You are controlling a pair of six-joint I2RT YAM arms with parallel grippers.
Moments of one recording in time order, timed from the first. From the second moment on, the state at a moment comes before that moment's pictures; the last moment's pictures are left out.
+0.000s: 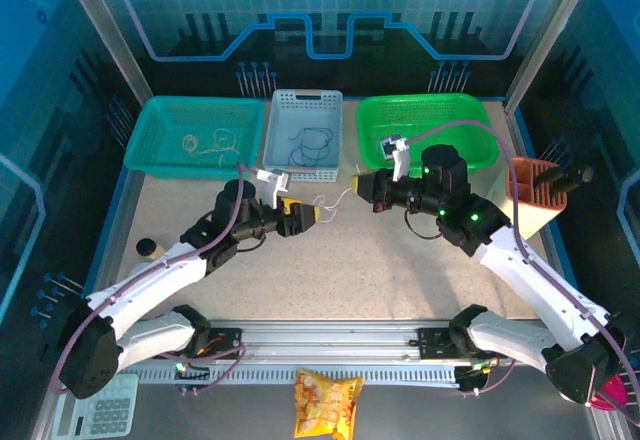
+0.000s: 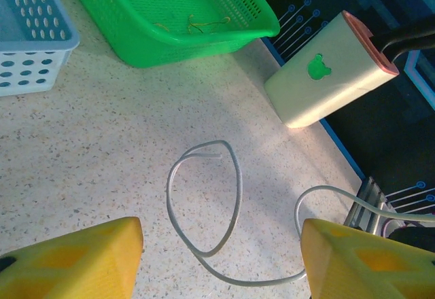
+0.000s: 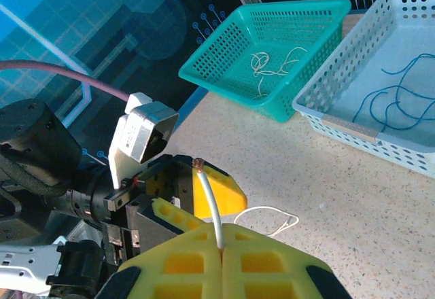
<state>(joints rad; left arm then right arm) -0.55 1.08 0.63 0.07 0.40 -0.53 0.56 1.04 1.01 -0.31 -0.43 0.45</state>
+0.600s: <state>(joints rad) -0.57 1.15 0.65 0.12 0.40 -0.53 0.57 1.04 1.03 -0.29 -0.43 0.46</state>
